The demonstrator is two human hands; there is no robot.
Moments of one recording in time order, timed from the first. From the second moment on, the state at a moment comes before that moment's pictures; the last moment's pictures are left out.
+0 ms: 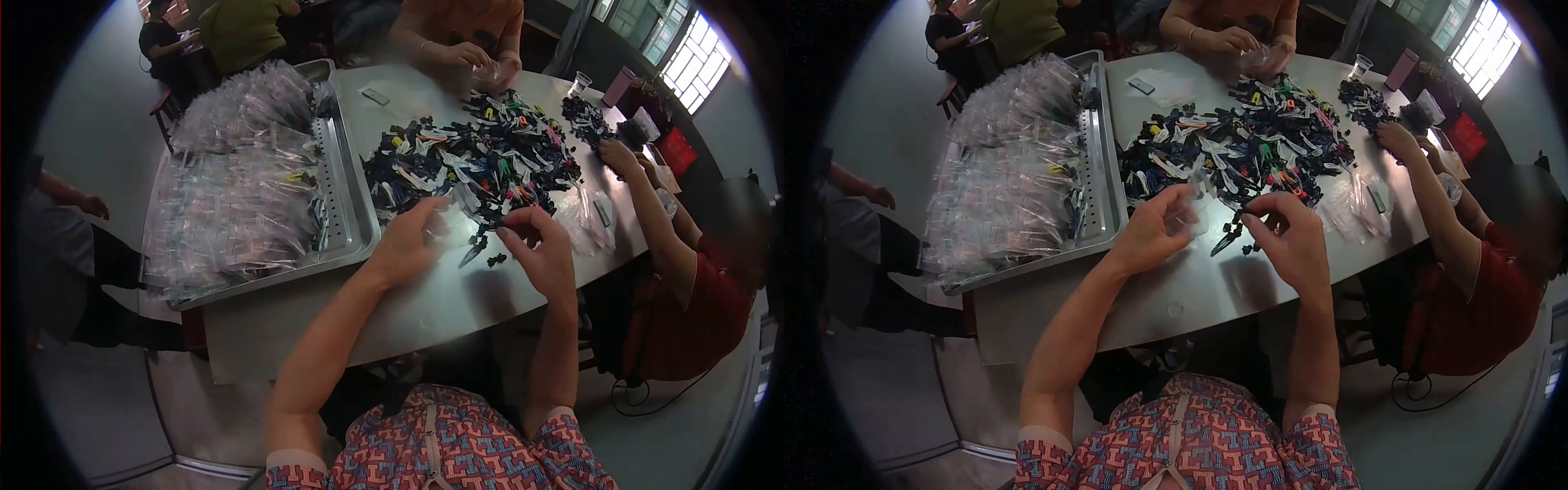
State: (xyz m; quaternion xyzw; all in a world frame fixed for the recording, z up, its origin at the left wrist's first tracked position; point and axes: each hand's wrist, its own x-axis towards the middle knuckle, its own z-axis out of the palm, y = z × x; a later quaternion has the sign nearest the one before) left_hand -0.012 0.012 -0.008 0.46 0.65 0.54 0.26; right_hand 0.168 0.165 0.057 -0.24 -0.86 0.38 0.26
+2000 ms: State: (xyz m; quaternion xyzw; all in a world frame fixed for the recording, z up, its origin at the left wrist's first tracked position) left_hand 0.000 0.012 -0.007 0.51 0.69 0.50 0.10; right_hand 0.157 0.149 0.051 -0.20 -0.75 0.52 0.36
